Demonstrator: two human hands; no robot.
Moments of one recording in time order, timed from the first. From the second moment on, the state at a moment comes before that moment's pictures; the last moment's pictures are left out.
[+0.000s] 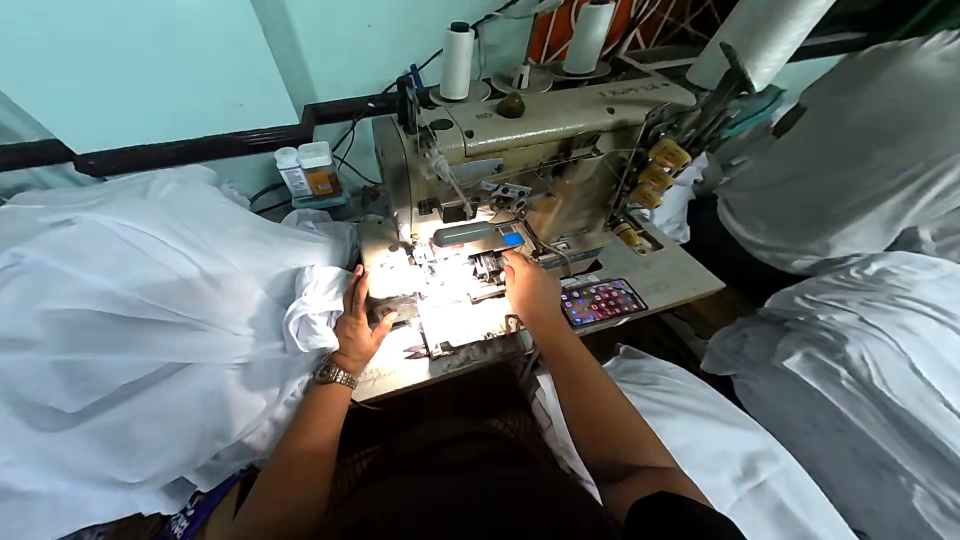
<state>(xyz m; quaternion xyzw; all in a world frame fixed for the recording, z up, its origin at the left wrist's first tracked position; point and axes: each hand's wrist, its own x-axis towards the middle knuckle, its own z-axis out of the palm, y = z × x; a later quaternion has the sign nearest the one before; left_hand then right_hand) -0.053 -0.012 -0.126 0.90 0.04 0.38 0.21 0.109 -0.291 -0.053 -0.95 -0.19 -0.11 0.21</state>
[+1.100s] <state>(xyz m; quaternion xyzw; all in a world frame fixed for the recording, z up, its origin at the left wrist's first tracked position) -0.083 -0.069 -0.067 0.88 0.06 0.41 0.23 -0.022 -0.268 -0.081 -0.68 -0.55 -0.10 0.47</state>
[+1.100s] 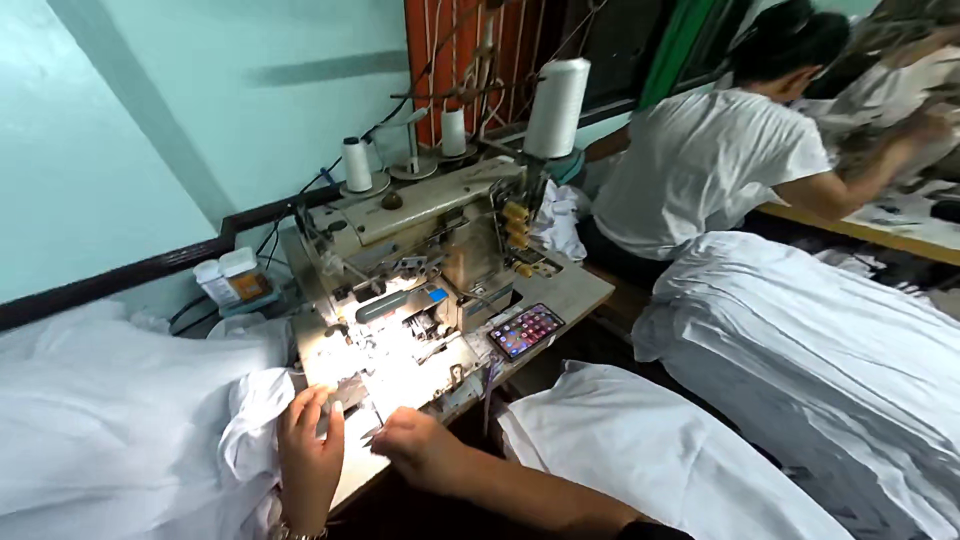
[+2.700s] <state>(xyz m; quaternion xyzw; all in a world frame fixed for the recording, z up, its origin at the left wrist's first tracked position) -0.114 -0.082 -0.043 0.74 -0.03 0.00 0.68 -0.032 -0.280 -0.080 -0.67 -0.61 0.19 0.37</state>
